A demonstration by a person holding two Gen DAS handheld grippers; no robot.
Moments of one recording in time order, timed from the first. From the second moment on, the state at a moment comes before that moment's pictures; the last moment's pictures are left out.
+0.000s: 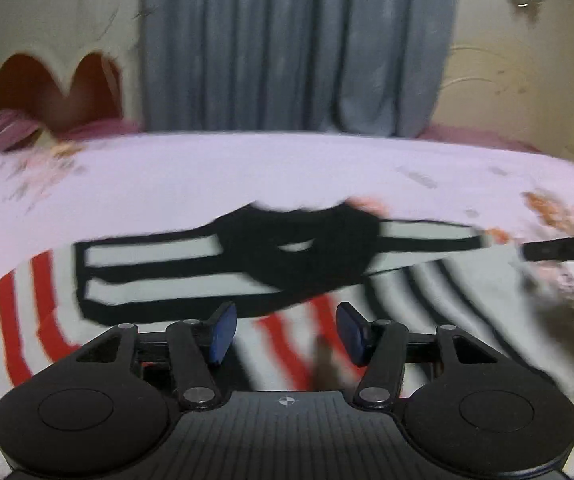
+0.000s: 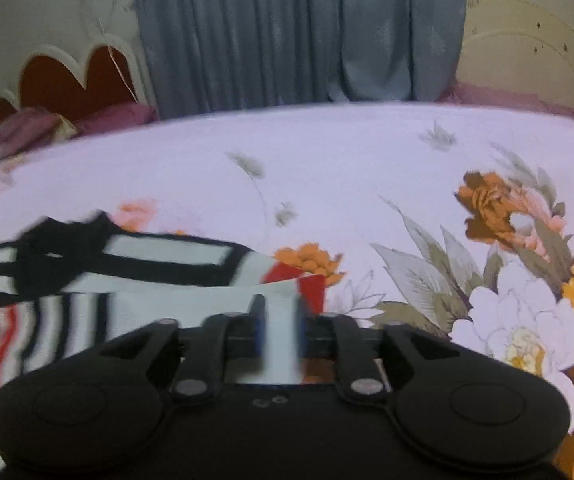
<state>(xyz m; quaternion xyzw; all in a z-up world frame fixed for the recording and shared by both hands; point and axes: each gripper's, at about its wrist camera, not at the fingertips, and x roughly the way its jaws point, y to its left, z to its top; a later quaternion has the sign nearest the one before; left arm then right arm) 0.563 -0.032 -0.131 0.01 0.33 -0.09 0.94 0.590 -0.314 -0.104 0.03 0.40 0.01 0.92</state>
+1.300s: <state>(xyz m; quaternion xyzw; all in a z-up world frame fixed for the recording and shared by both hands) 0.411 0.240 -0.133 -0.21 0.26 0.21 0.92 0.502 -0.260 -0.068 0.07 0.40 0.00 0.92</state>
